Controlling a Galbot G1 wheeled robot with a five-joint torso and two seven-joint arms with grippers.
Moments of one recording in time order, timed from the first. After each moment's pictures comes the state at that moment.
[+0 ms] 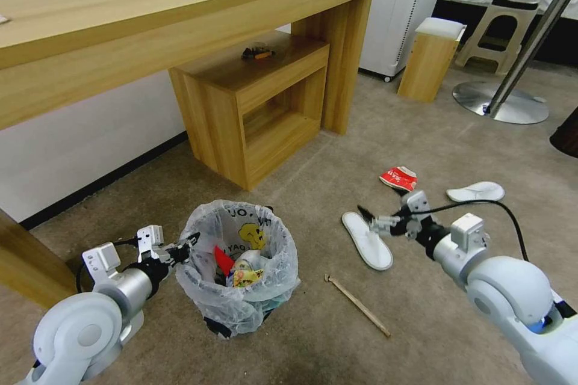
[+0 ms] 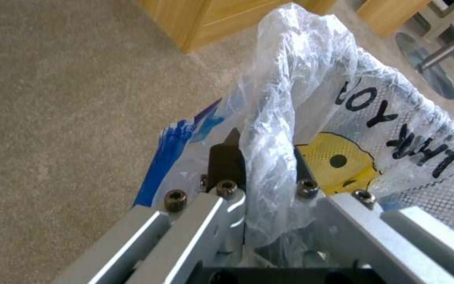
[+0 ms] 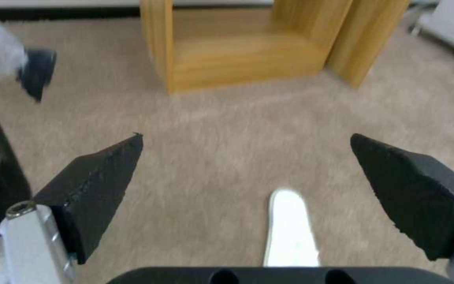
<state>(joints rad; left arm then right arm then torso) 1.47 -1.01 -0.66 -2.26 -1.24 0.60 -0.40 -1.30 0.74 0.43 2.13 0.60 -0.46 -0.05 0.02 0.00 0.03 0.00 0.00</state>
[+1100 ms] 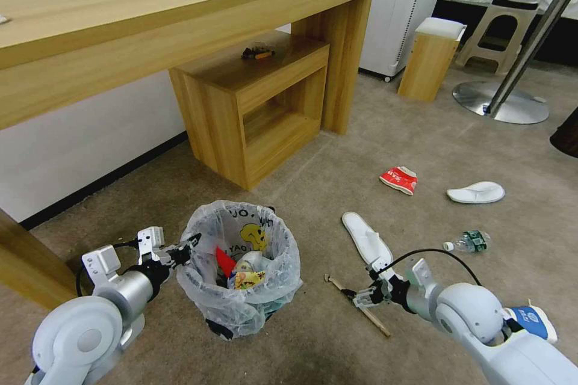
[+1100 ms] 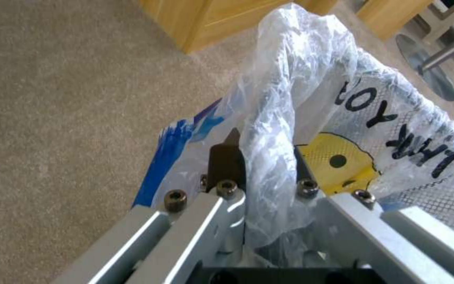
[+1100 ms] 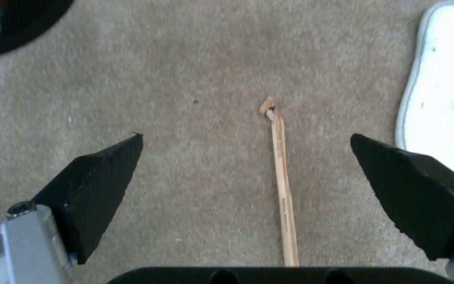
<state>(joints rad) 1.49 -1.02 -0.66 -2.27 -1.23 0.60 -0.40 -1.26 0.83 0.26 1.90 0.42 -0.64 -0.34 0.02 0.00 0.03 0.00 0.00</state>
